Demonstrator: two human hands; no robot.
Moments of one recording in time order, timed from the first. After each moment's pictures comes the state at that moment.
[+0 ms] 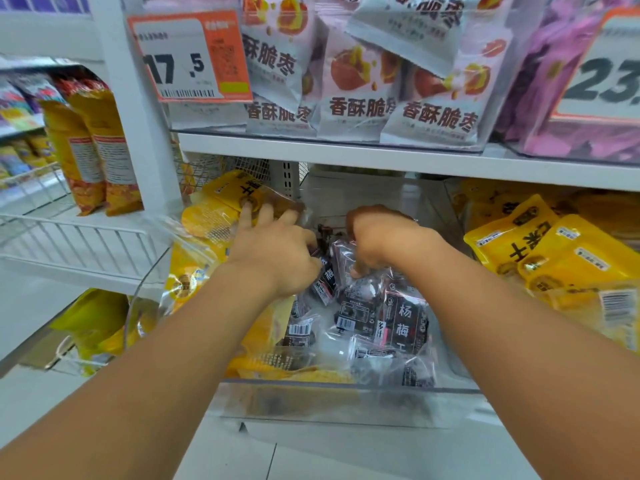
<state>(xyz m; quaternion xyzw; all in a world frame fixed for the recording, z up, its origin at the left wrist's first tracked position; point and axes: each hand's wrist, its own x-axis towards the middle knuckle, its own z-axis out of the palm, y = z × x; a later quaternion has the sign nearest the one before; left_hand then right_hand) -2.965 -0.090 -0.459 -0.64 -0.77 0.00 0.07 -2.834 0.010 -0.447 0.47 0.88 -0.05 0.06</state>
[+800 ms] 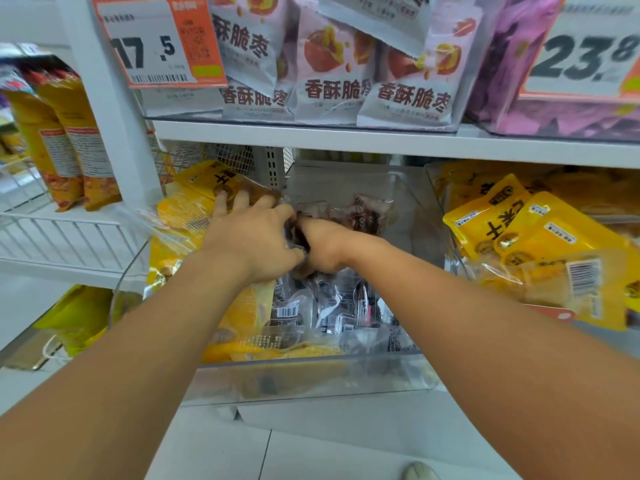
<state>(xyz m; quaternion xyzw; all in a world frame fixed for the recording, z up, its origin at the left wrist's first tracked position) -2.972 -0.093 -0.460 -0.63 -0.77 -0.03 0.08 -2.862 0.004 -0.489 0.34 0.91 -0.23 -0.01</state>
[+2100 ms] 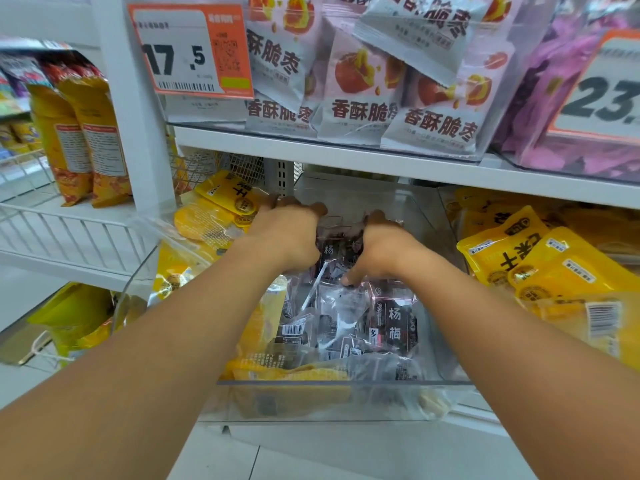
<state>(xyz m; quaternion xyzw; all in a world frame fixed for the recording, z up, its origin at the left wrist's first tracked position) -2.969 -0.047 -0.460 -0.65 -0.75 -0.03 0.05 -2.819 -0.001 -0.450 0.53 0.83 -0.15 0.05</state>
